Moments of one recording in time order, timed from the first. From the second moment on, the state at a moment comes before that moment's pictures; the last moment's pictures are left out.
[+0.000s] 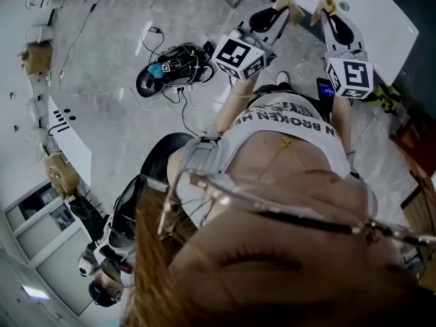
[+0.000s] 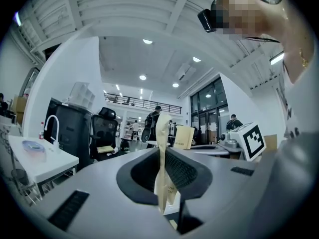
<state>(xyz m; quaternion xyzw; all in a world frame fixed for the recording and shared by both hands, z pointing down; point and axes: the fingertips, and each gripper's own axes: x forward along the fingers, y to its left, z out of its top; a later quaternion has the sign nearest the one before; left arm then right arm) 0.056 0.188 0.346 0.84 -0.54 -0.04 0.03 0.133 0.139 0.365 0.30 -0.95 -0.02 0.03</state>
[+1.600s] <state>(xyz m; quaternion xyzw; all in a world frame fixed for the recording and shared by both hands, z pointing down) 0.007 -0.017 0.350 0.83 -0.56 -0.04 0.04 0.088 -0.067 0.366 0.29 -0.96 -0.01 0.03</state>
